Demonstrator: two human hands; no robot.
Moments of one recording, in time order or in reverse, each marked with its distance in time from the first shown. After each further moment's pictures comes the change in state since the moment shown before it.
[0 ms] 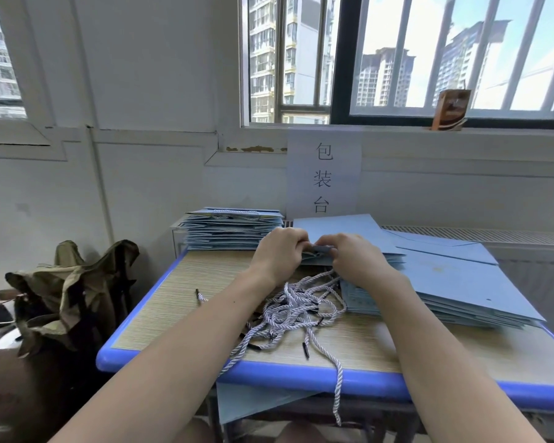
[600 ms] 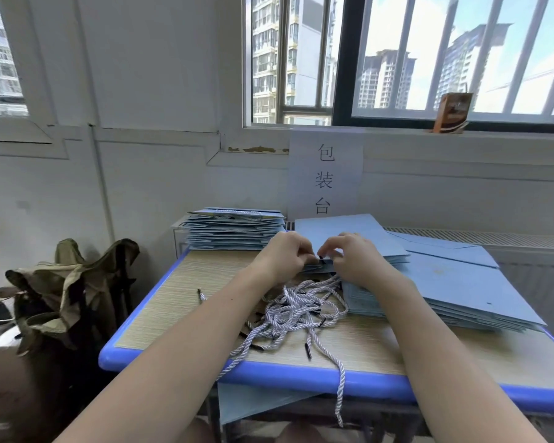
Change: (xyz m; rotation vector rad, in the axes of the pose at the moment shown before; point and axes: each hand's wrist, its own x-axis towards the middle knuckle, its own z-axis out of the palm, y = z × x) left_hand 0.001 0.000 -0.005 -0.109 -0.175 -0.004; right_hand 0.006 0.008 0.006 0.093 0.010 -0.037
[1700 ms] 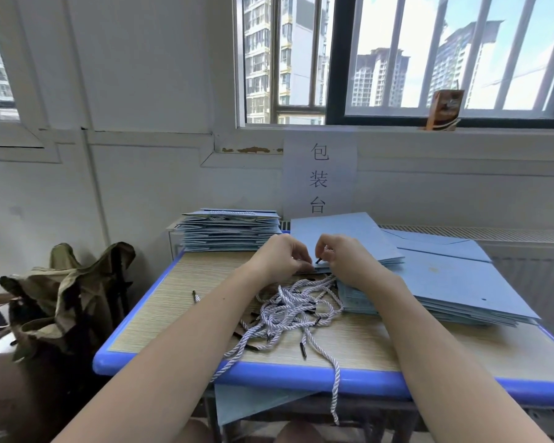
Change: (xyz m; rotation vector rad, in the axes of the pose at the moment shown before) left_hand -0.002 0.002 -0.004 -0.016 -0.112 -0.062; right_hand 0.002 0.001 0.005 0.079 -0.013 -0.007
